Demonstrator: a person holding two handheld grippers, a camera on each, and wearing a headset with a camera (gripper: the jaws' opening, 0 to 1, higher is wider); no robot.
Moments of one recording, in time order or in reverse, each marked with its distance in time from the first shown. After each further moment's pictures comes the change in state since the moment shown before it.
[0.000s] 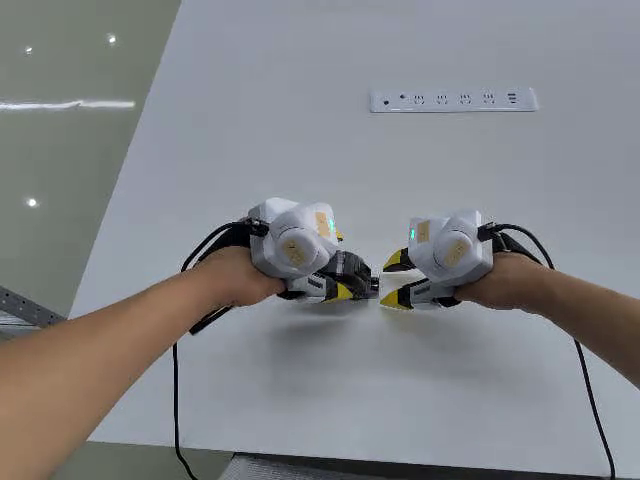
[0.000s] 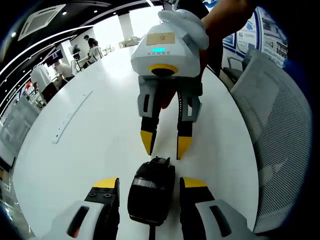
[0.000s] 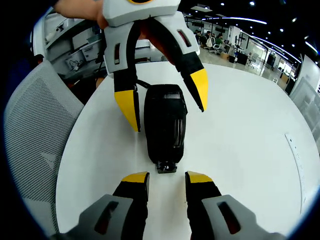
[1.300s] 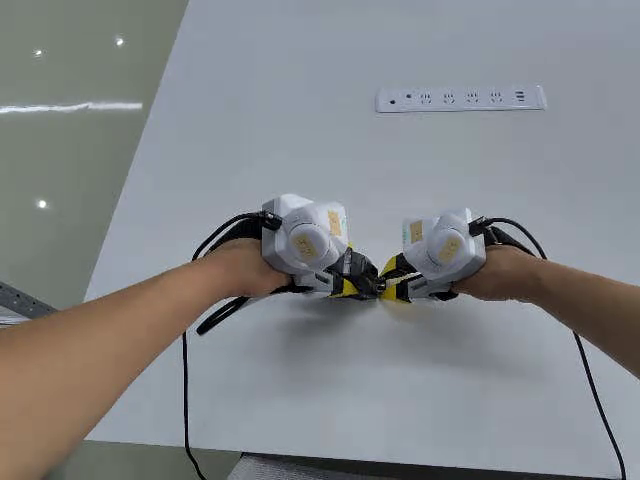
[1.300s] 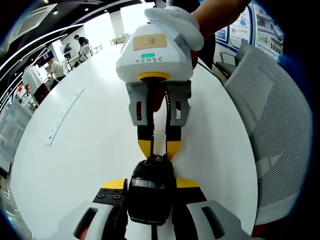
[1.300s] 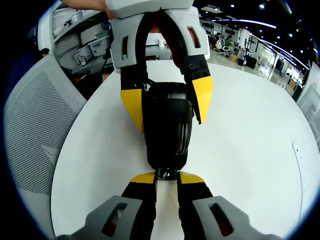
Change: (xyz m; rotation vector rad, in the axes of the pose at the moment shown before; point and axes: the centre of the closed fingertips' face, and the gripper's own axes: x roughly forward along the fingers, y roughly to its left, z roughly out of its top) left arm 0.005 -0.003 -0.004 0.045 0.037 -0.064; right arm 0.014 0.000 0.003 -0.060 0.005 0.053
